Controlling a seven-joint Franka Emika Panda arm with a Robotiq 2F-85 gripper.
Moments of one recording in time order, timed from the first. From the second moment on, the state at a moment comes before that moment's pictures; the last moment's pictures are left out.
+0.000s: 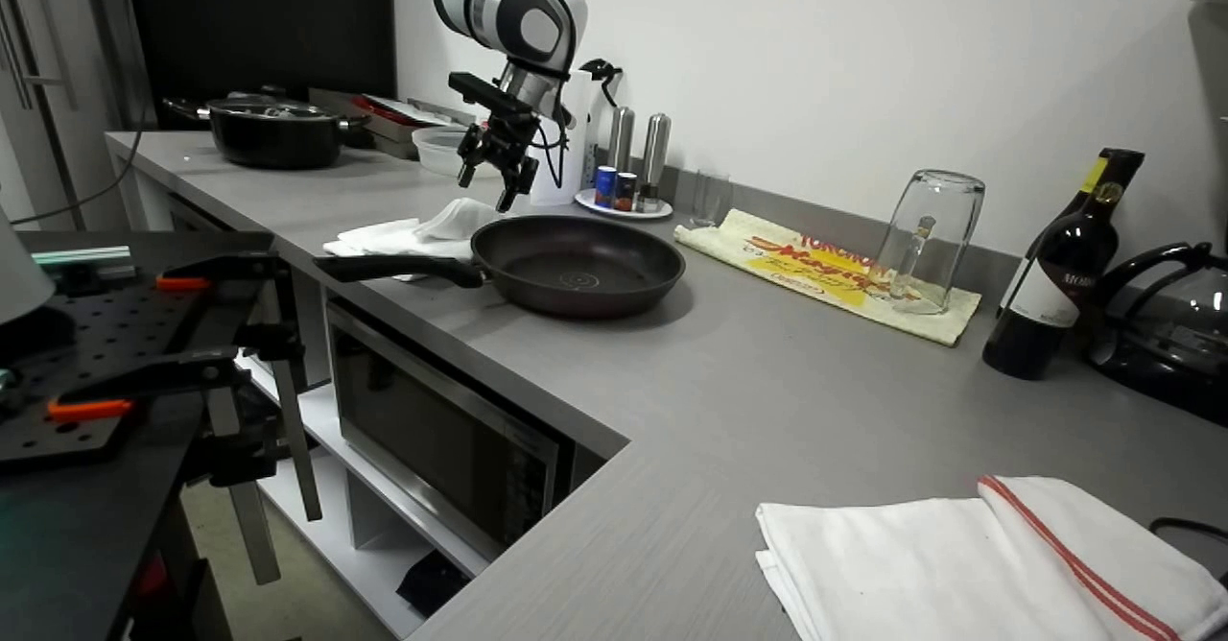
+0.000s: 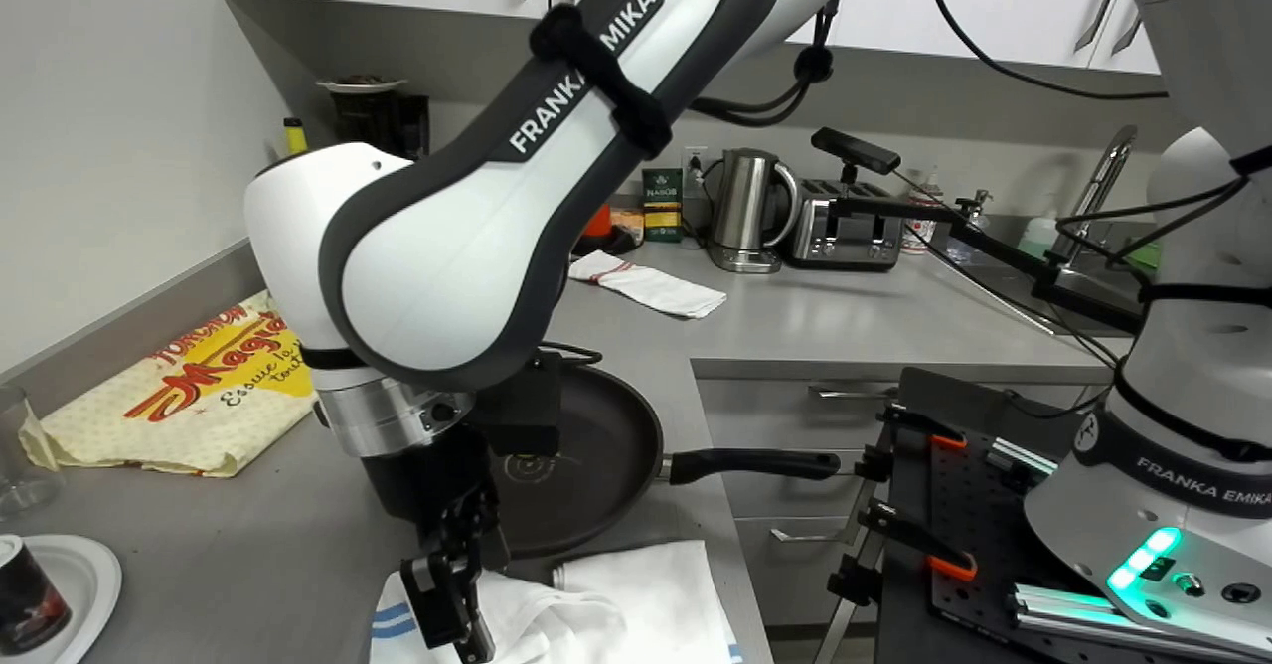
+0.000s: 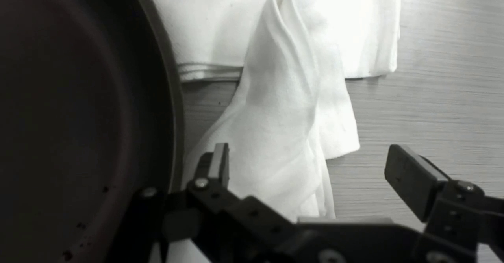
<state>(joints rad) 0.30 0.72 0.27 -1.76 0.00 2.18 -0.08</state>
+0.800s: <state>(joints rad) 0.30 0.78 0.26 -1.74 0.00 2.23 -0.08</state>
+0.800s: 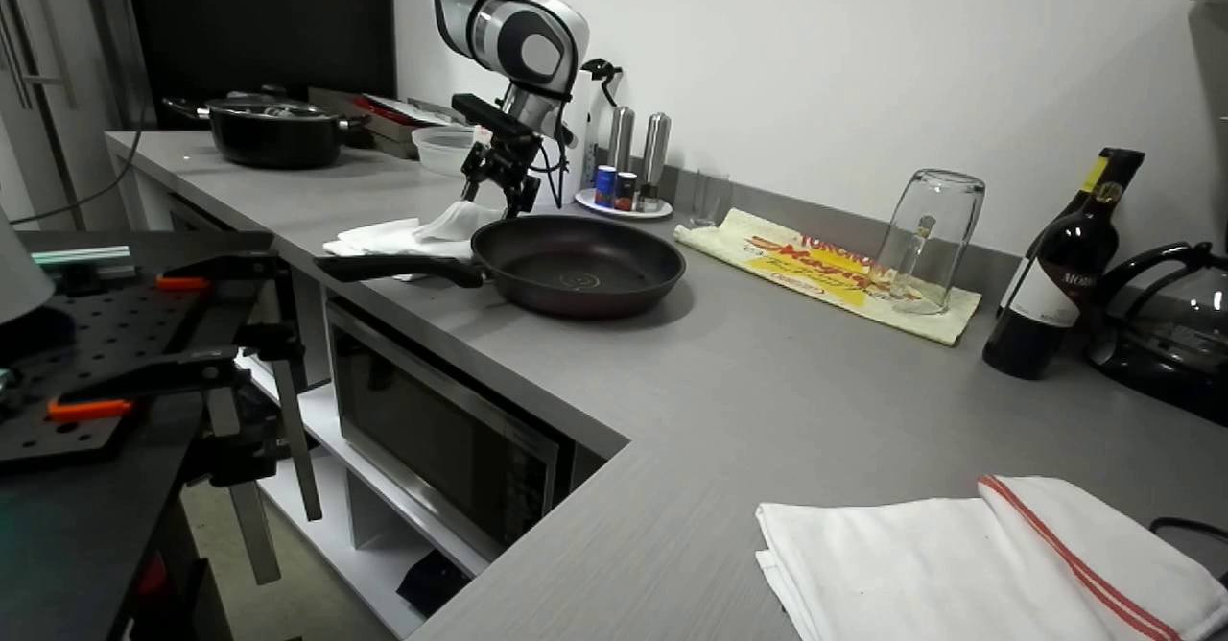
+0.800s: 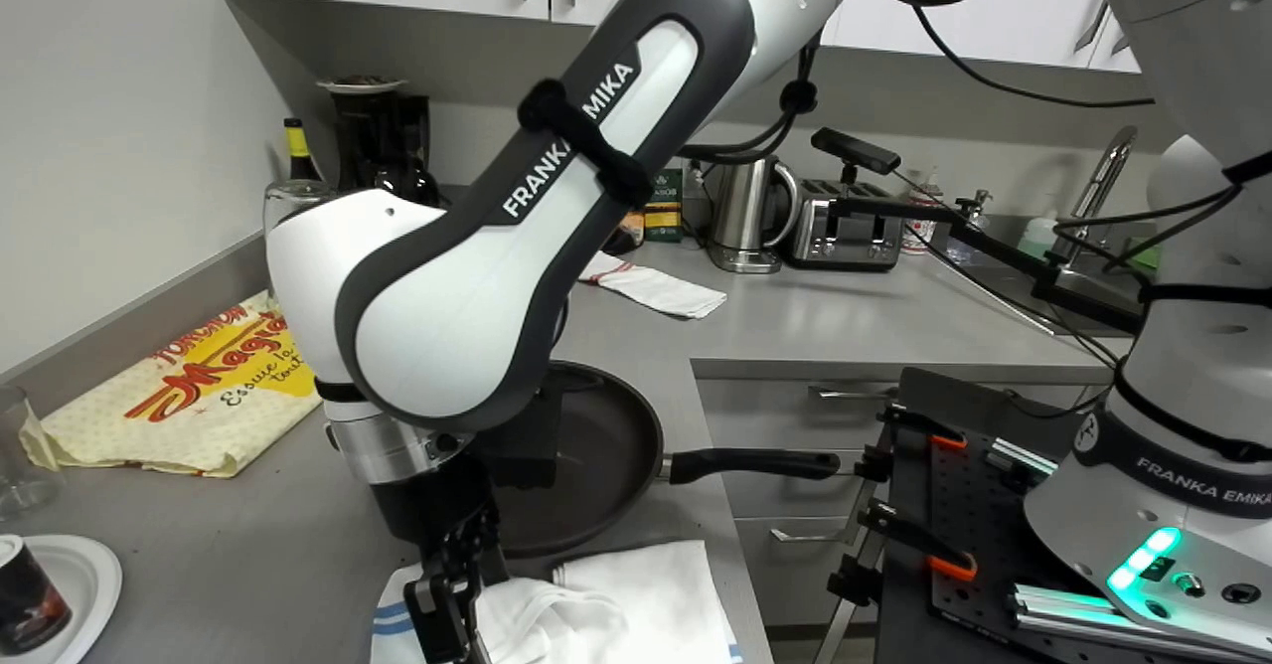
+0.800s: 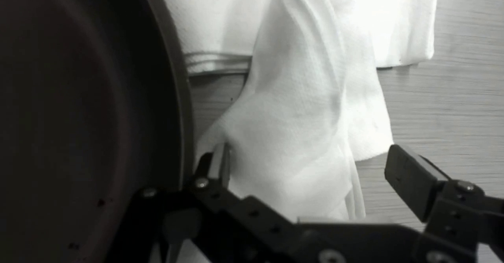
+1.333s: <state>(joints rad) 0.29 0.79 0.25 -1.72 0.00 2.22 -0.07</state>
